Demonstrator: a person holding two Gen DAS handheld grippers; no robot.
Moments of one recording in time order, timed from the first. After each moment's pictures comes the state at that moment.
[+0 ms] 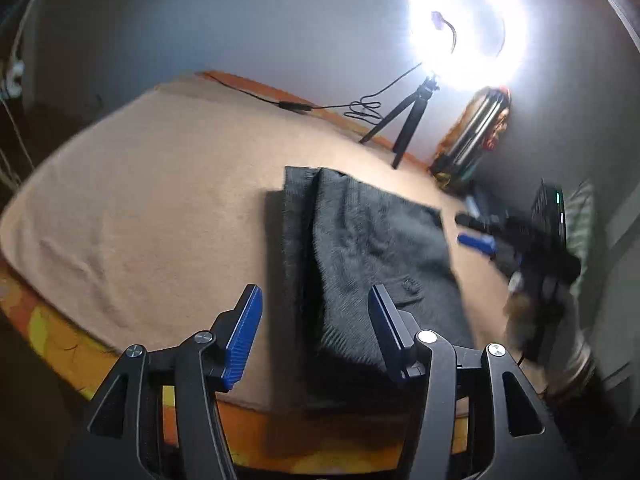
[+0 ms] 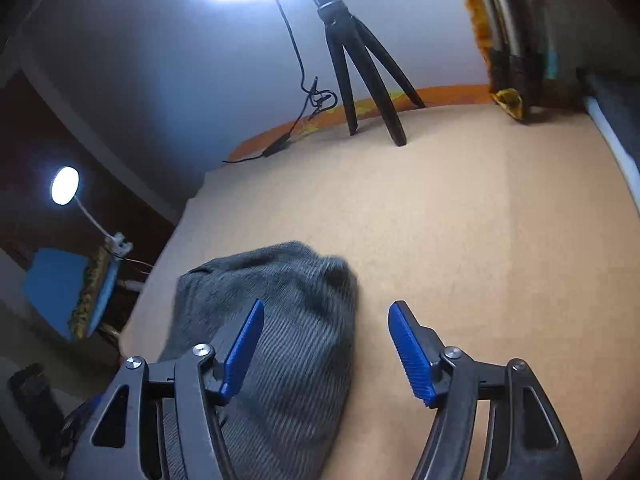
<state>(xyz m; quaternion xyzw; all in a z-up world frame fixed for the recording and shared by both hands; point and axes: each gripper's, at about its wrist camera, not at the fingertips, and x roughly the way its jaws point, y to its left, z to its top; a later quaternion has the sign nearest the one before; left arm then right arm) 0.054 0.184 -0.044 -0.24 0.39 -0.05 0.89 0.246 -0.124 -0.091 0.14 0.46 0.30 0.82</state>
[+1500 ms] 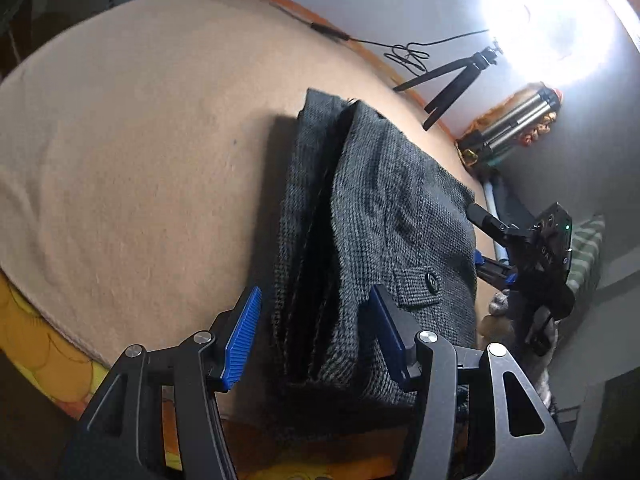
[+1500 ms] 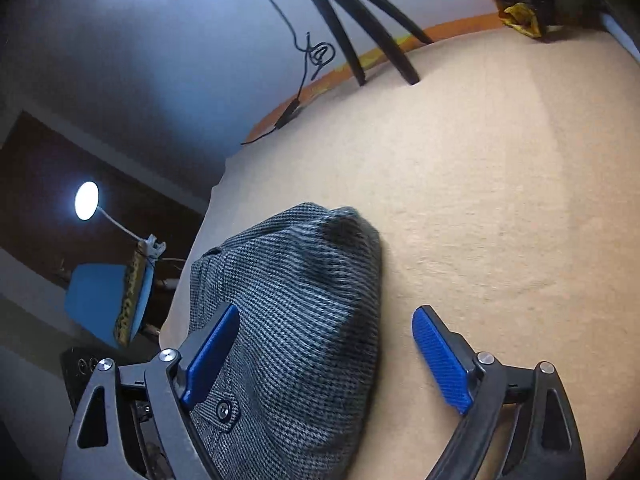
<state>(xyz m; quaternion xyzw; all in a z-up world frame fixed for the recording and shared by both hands) 0.090 0.182 -0.106 -0.33 0.49 -0.03 0.81 0.263 -0.111 -0.138 0.20 0.50 0.35 0.76</state>
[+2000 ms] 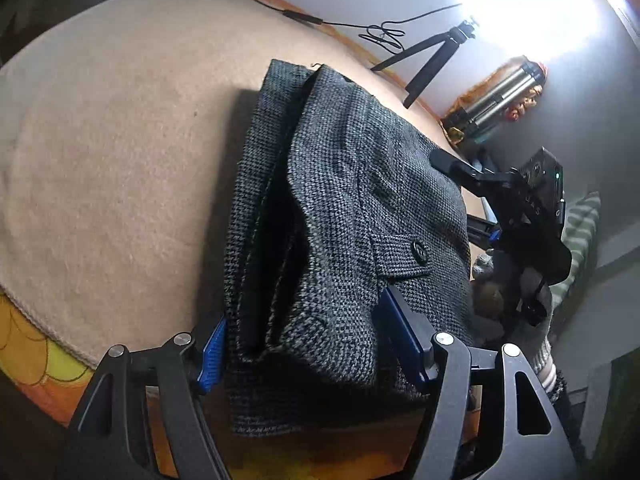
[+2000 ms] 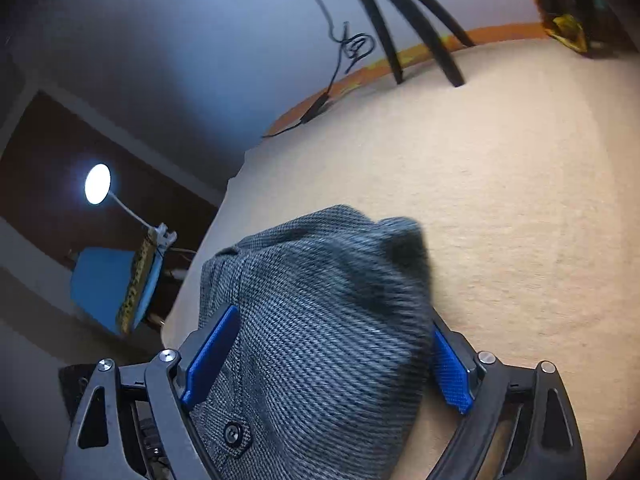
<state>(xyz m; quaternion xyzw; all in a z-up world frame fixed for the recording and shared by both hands) 0.080 0.149 -0.104 -0.30 0.48 -0.06 0.82 0.262 -0.078 -0.134 0.18 0.48 0.38 0.77</state>
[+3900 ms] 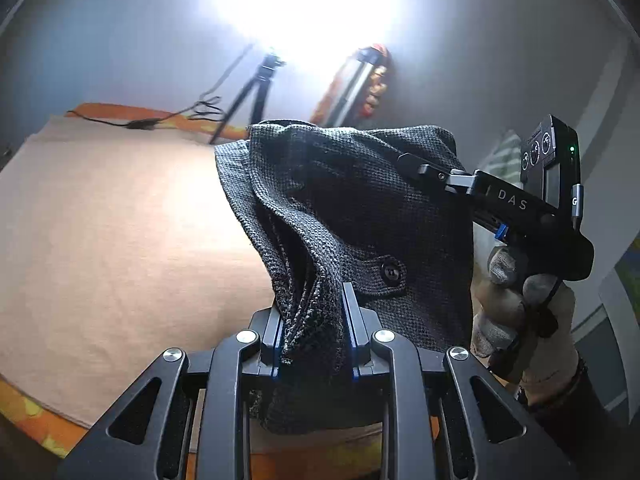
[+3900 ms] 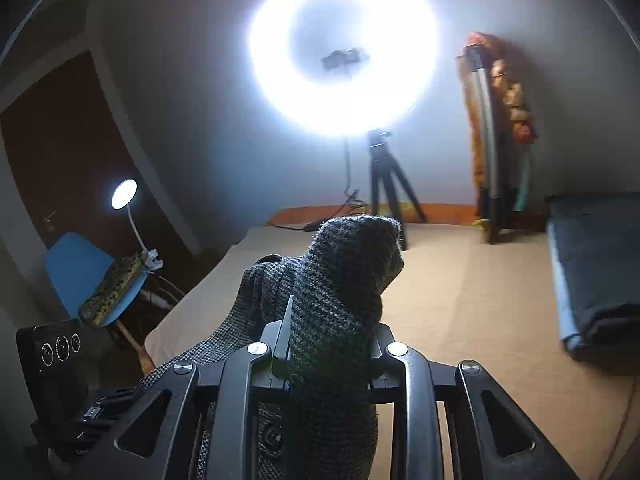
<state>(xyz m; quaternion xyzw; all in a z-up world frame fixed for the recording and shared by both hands) 0.073 0.030 -0.001 -0.18 0.37 -0.18 0.90 0.185 -0.189 0.020 0.09 0.32 0.33 0.88</state>
